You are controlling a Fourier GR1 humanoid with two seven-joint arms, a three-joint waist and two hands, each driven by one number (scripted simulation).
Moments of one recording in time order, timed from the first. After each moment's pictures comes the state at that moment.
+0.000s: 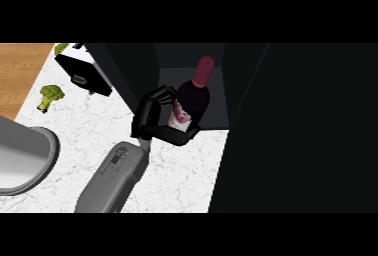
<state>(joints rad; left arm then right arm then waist) -0.52 0.00 -0.21 -1.00 0.17 0.20 -0.34 0.09 -0.56 0.64 -2.51 0.06 -0.61 0.32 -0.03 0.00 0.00</state>
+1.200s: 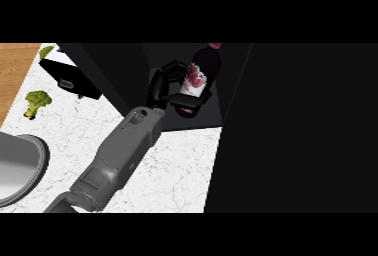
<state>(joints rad) -0.96 0.00 -0.23 -0.40 0.37 0.34 -0.43 0.18 -0.56 0.65 -2.50 0.03 -0.56 0.16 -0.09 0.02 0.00</state>
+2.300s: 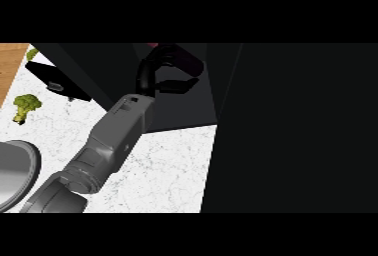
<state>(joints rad) -1.12 0.04 -0.14 -0.13 0.39 0.41 -0.54 0.25 -0.56 0.67 -2.50 0.00 -0.50 0.05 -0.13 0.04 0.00</state>
